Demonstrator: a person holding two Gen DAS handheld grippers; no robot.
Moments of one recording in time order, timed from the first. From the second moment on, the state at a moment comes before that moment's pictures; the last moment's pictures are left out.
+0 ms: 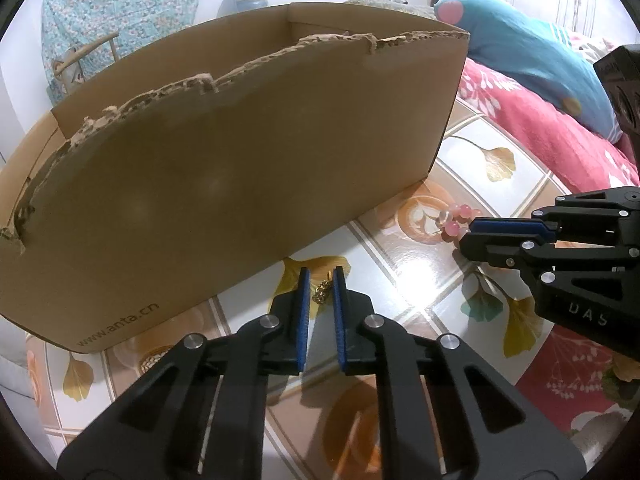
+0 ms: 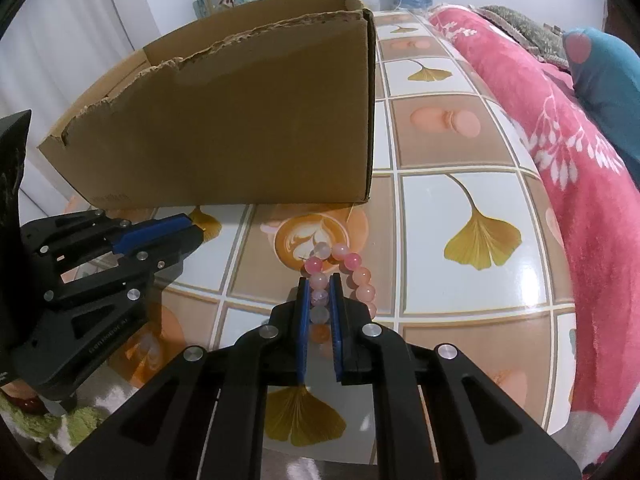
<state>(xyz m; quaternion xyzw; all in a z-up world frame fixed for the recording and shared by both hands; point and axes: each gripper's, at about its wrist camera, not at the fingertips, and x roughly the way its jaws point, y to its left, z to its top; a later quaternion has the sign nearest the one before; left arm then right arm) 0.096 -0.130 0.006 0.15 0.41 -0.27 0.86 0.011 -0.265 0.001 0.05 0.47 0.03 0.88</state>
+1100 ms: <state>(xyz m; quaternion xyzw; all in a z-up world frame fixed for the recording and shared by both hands) 0.086 -0.108 0.011 0.13 0.36 -0.29 0.88 0.010 -0.274 0.007 0.08 0.47 0.02 0.88</state>
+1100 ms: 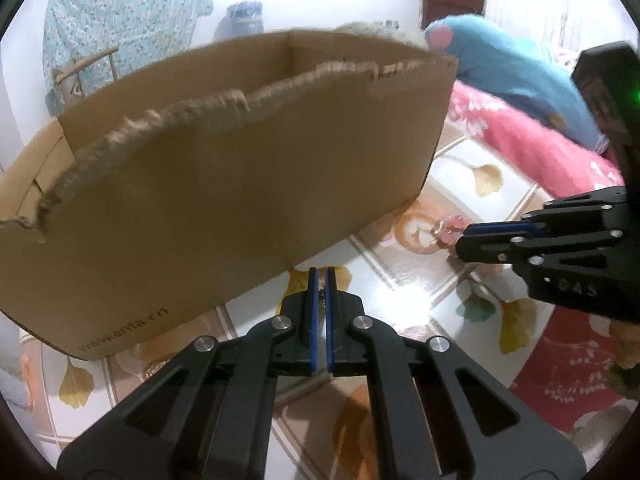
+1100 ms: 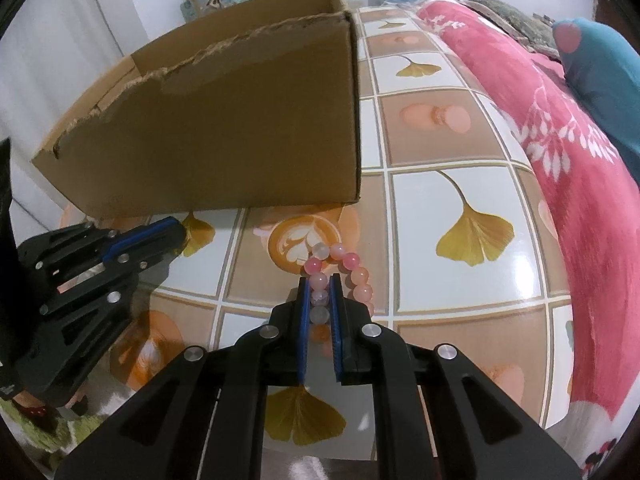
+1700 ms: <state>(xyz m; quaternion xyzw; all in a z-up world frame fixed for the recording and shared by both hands) 0.047 -0.065 0.107 0.07 0.28 -0.33 0.90 -0.010 -0.296 0.084 0.13 0.38 0.07 0.91</state>
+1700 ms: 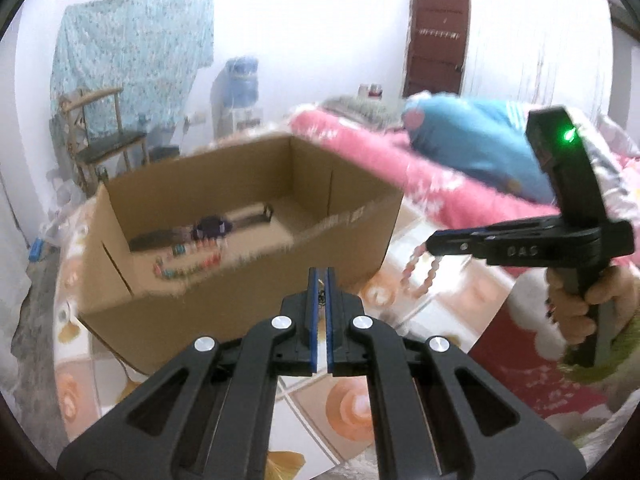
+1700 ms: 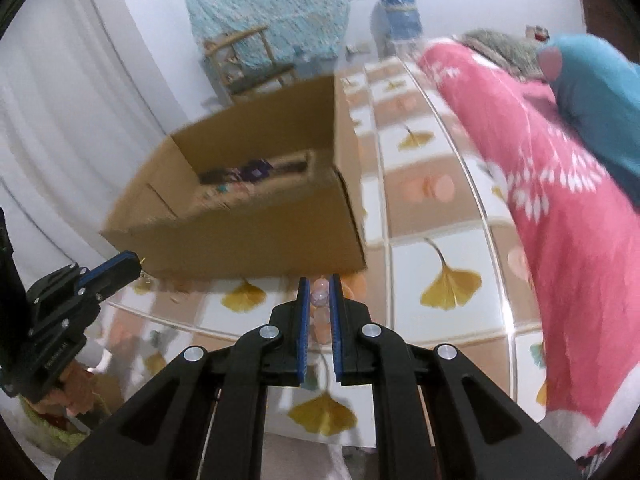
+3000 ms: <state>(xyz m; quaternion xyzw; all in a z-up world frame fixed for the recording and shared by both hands) 0.256 -0.116 0.060 -0.01 0.58 -0.39 0.72 0.212 -0.264 0.101 0.00 0.52 0.20 0.83</state>
